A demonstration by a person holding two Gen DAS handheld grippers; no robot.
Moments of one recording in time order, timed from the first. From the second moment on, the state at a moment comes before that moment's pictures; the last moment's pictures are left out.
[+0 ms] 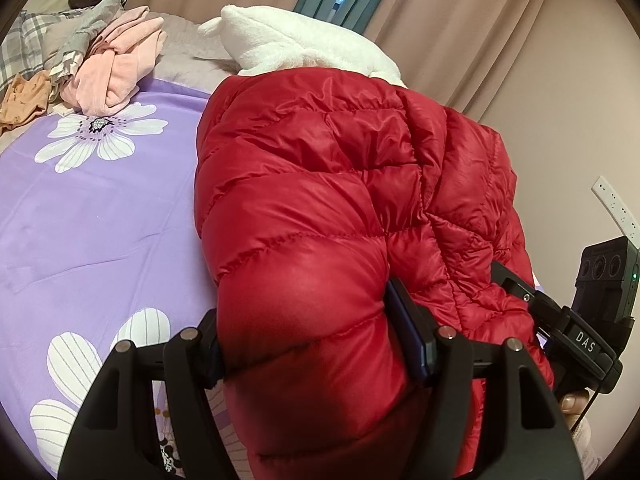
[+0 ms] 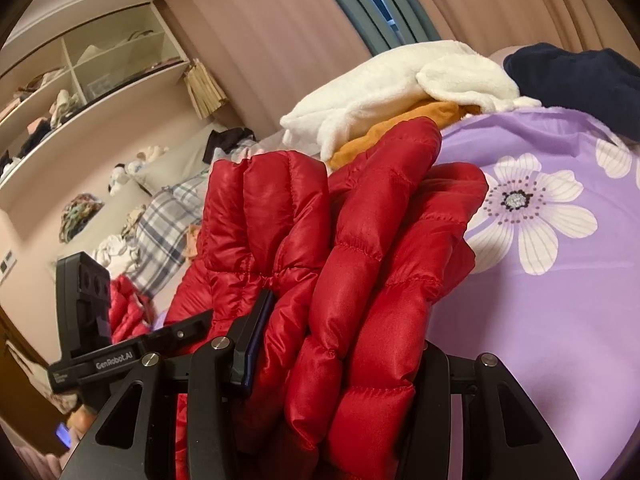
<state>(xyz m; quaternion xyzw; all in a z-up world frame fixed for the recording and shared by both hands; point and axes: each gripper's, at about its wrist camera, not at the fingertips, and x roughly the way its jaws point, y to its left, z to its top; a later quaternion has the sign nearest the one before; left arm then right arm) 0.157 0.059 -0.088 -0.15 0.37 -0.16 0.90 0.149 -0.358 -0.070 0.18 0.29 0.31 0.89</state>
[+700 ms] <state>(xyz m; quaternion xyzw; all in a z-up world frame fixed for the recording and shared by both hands) 0.169 0.057 -0.102 -0.15 0.38 -0.16 0.90 0.154 -0.345 -0.077 0.19 0.30 0.30 0.89</state>
